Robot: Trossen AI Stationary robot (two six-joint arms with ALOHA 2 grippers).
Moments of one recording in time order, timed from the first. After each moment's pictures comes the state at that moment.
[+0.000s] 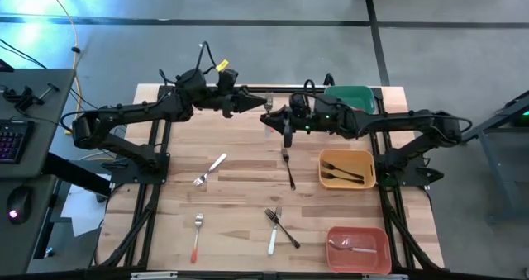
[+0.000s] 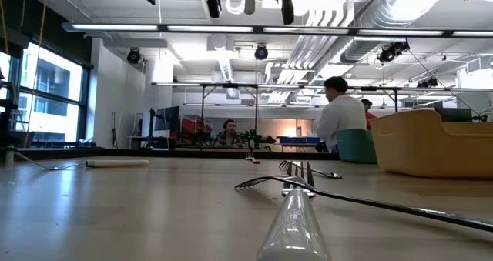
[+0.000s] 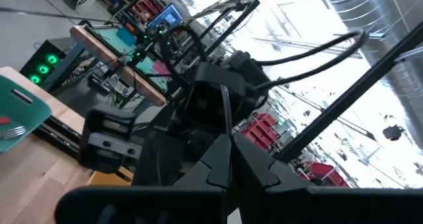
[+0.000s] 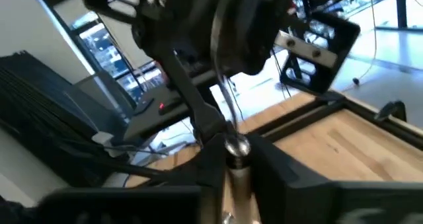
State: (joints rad) left arm 0.38 1.34 1.01 0.52 0.48 -0.85; right arm -0.13 1.44 1.09 0.31 -0.04 0.42
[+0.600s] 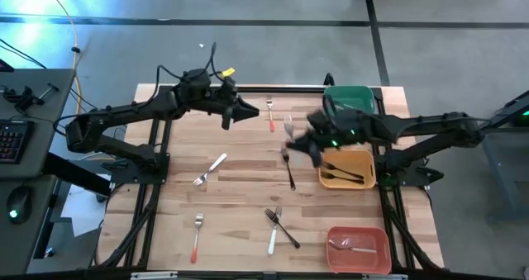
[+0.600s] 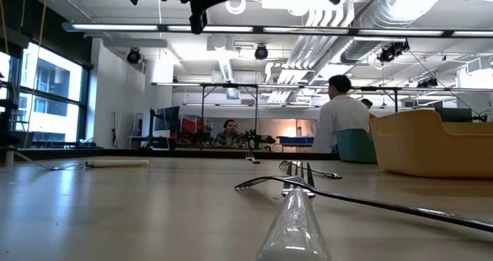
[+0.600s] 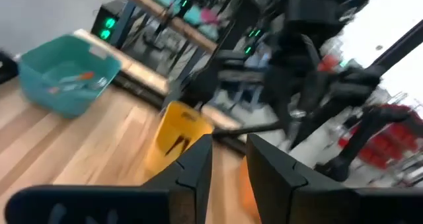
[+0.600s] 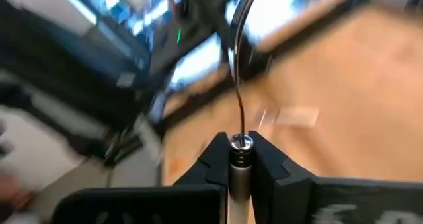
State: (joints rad) left arm 0.41 1.26 1.01 0.08 0.51 -0.51; right arm 0.05 1.19 1.09 -0.19 -0.02 0.60
